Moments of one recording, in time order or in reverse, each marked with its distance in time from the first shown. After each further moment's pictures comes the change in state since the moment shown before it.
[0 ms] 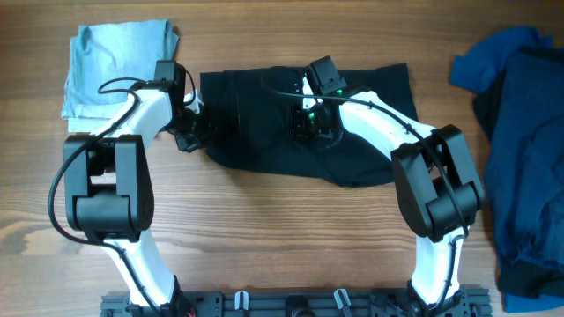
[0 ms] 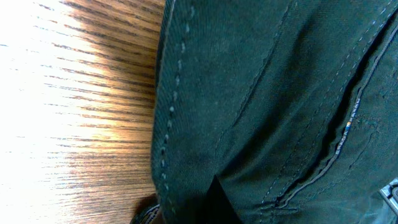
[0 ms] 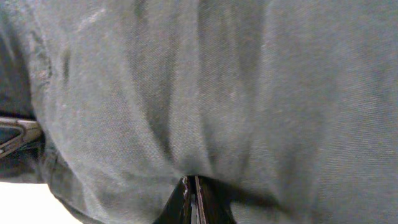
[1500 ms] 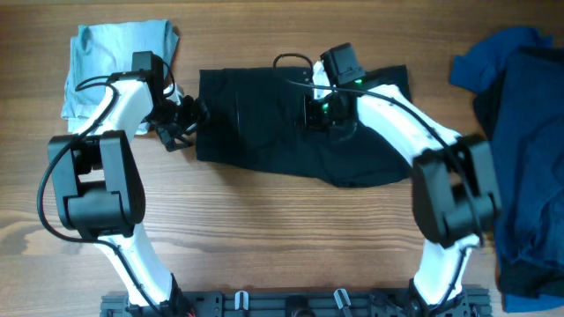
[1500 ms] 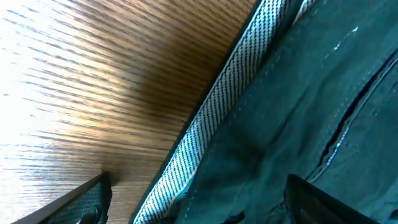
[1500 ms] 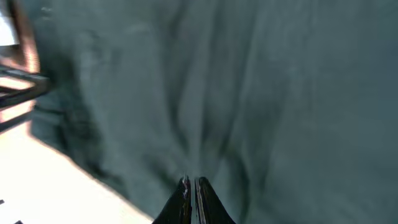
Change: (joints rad) left arm 0.094 0.024 0.103 -0.099 0.003 -0.022; right arm -0.059 -0.057 0.017 -0.057 -0.064 -0.100
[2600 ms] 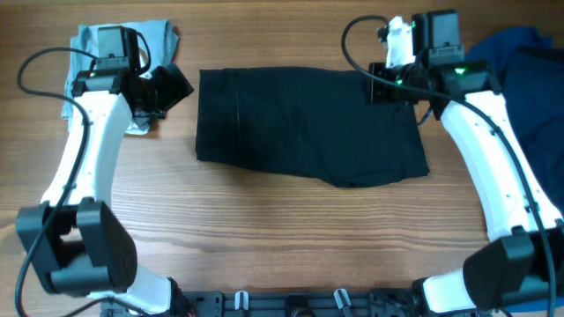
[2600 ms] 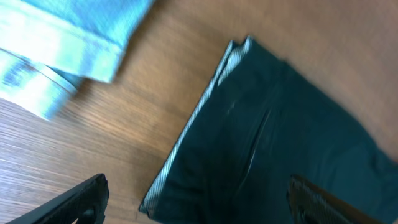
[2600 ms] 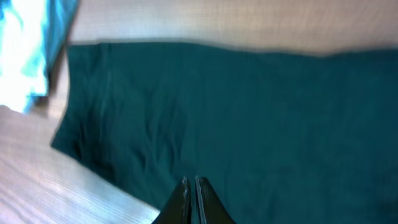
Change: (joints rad) left arm 0.000 -0.323 0.003 0.043 -0.223 -0.113; right arm -0.222 -0.393 0.060 -0.255 0.135 -0.241
